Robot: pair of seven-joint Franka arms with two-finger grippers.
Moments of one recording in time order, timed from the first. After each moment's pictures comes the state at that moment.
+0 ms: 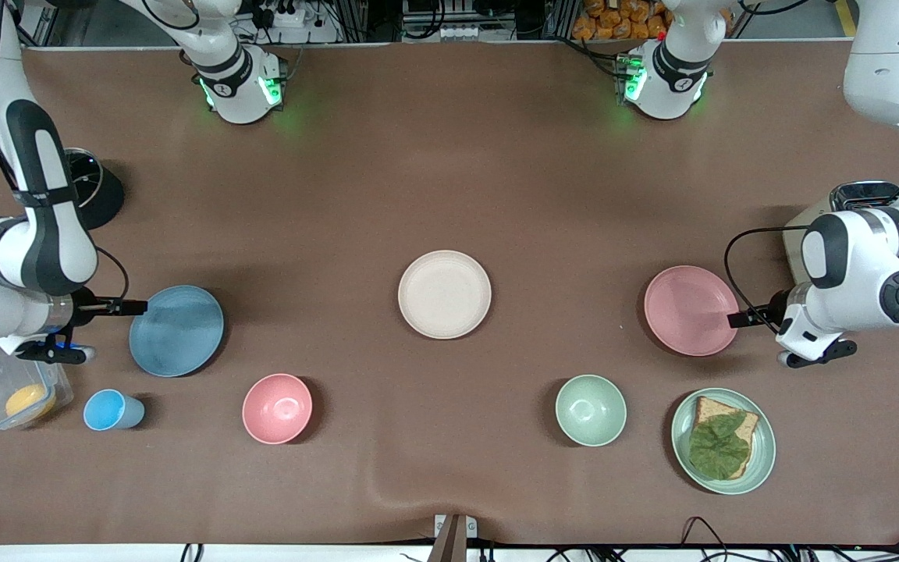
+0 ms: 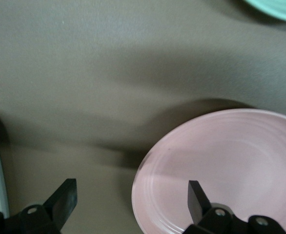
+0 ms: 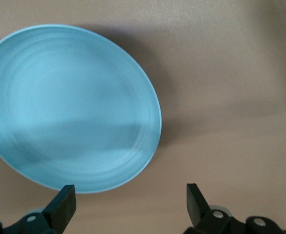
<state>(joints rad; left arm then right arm) 0.15 0.53 -0.05 -1.84 0.04 2.18 -0.14 -0.20 0.55 -0.01 -1.69 -0.03 1.94 -0.09</state>
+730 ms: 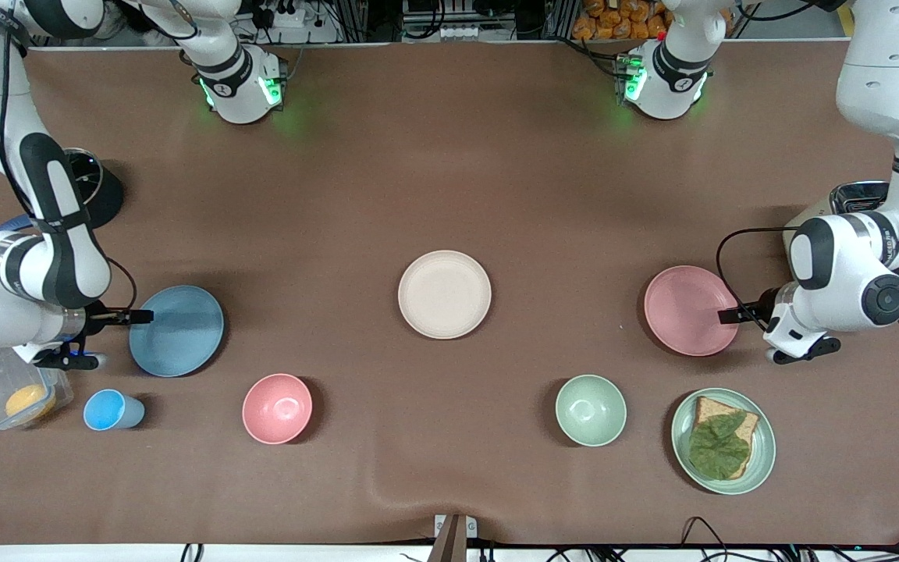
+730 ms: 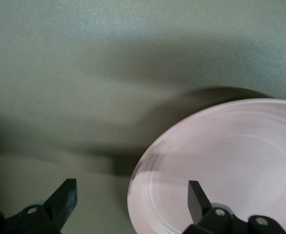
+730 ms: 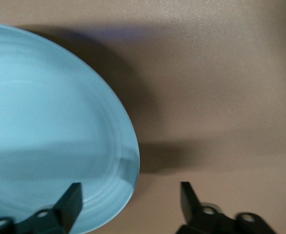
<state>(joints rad) 0.15 0.56 -0.05 -1.85 0.04 2.18 -0.14 -0.24 0.66 -0.01 -1.69 -0.03 2.05 -0.17</state>
